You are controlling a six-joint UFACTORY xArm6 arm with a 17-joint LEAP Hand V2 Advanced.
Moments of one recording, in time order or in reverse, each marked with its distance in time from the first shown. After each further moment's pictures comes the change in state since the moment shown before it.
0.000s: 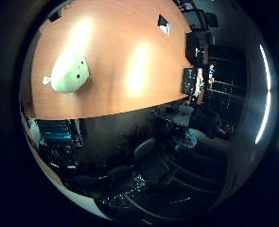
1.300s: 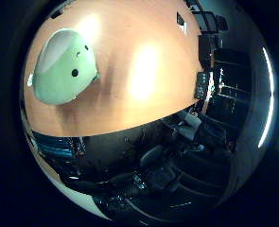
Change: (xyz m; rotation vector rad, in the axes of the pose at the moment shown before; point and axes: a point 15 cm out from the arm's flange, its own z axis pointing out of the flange) arm -0.022 -0.023 0.099 0.025 -0.029 -0.017
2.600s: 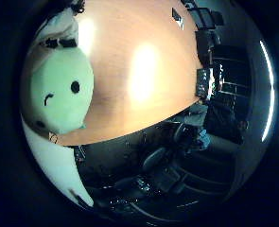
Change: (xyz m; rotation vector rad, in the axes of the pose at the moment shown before) arm 0.013 0.018 0.004 0.035 -0.043 0.030
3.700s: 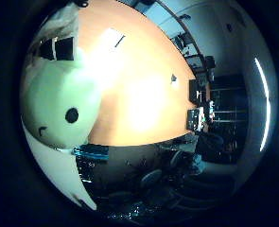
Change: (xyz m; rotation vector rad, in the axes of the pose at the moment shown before) arm -0.300 -0.044 -0.316 0.339 -0.057 -0.360
